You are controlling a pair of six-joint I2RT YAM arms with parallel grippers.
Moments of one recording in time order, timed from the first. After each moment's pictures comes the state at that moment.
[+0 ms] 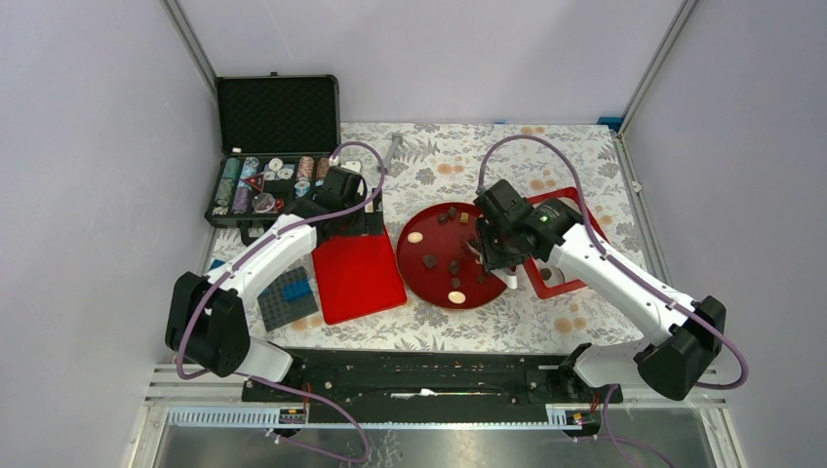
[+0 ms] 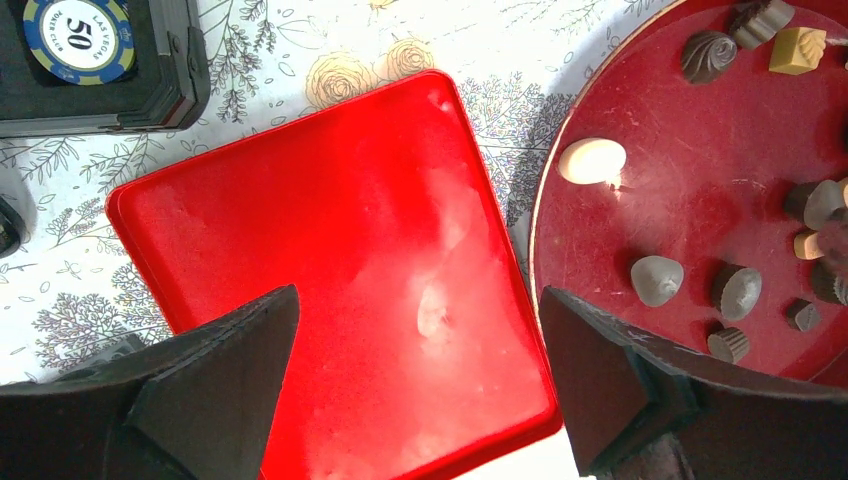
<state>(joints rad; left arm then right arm) -0.45 1.43 1.08 -0.53 -0.13 -0.40 0.73 1.33 1.26 -1.08 0.13 0.47</state>
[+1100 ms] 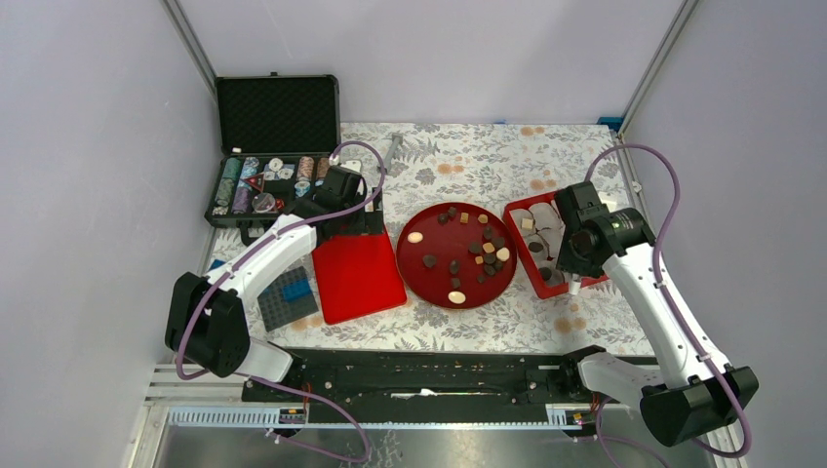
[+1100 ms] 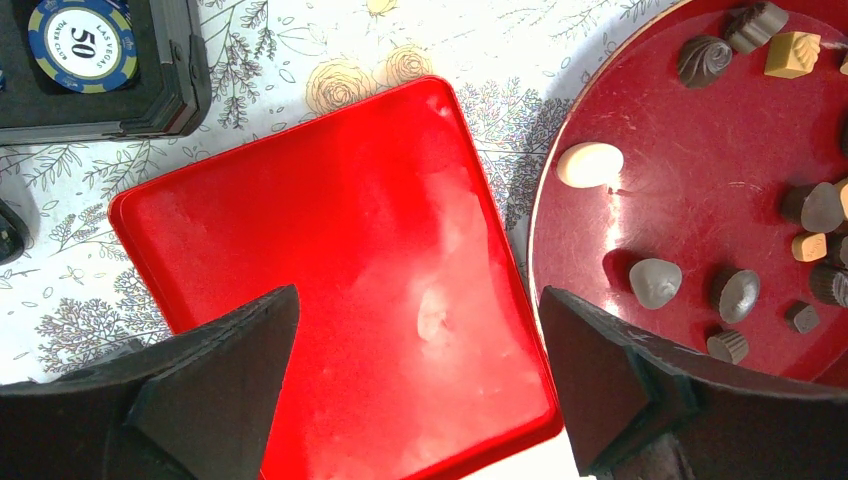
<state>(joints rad) -0.45 1.43 1.08 -0.52 -0.14 -0.39 0.30 1.10 1.18 -1.31 0.37 0.55</state>
